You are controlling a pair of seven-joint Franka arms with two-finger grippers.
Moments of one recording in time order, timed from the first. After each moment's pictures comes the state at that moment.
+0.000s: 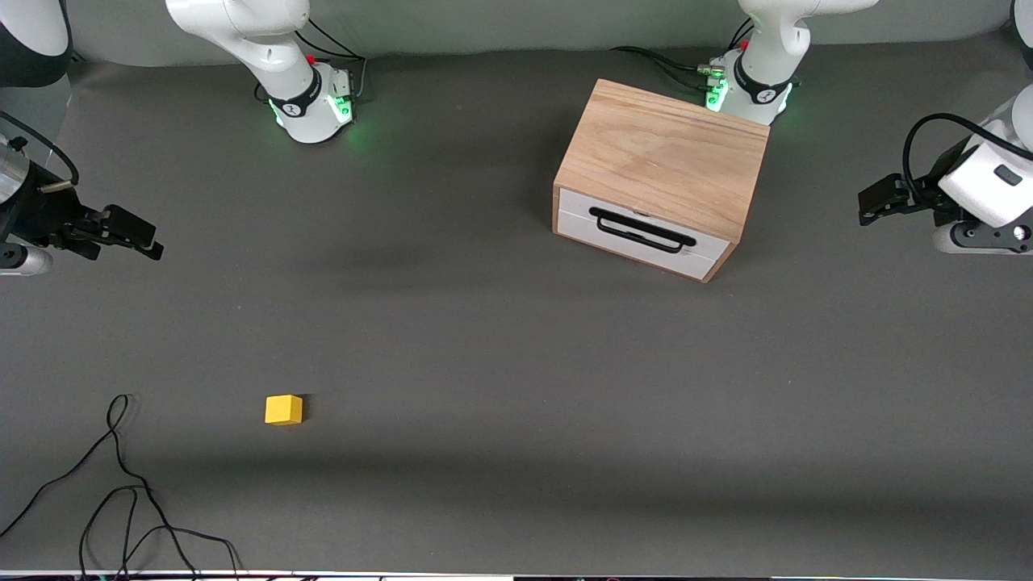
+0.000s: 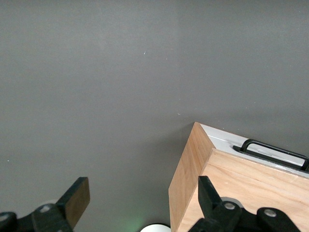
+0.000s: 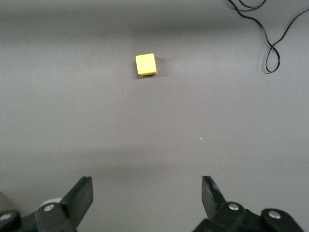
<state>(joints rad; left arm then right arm) 0.02 -0.02 -0.08 -1.64 0.02 1.53 -0.03 0.00 -0.04 -0.01 -1.70 0.04 1.69 0.04</state>
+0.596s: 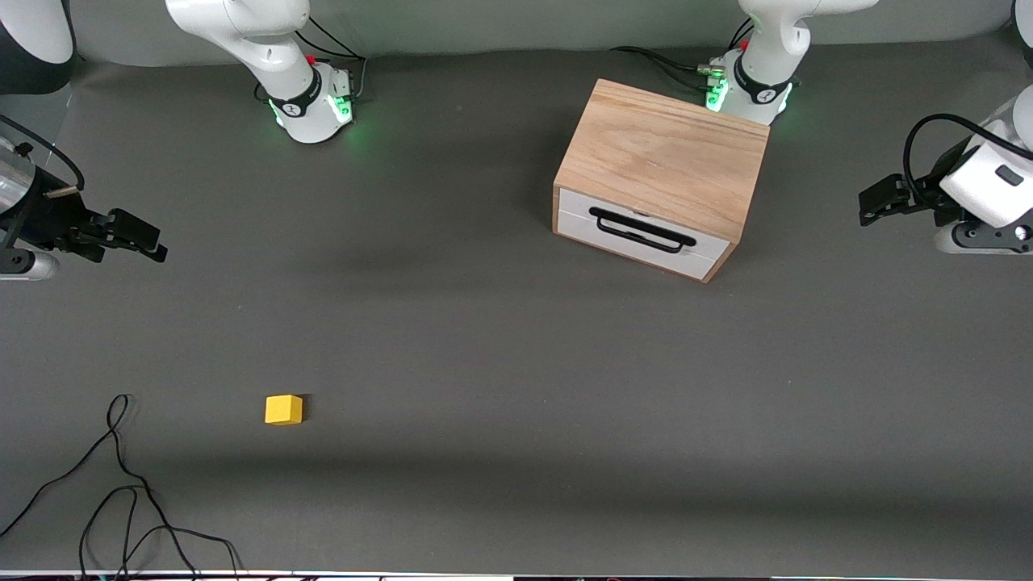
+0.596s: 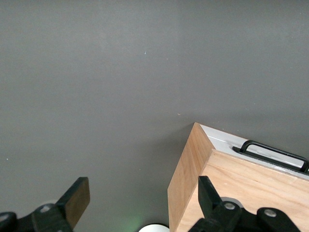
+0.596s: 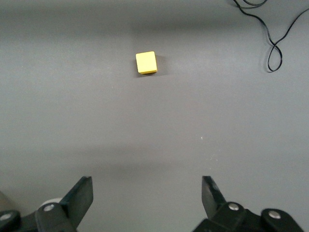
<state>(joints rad) 0.02 -0.02 -0.09 -1.64 0.02 1.53 -0.06 0.00 -0.03 -0.01 -1.69 0.04 1.69 0.04</state>
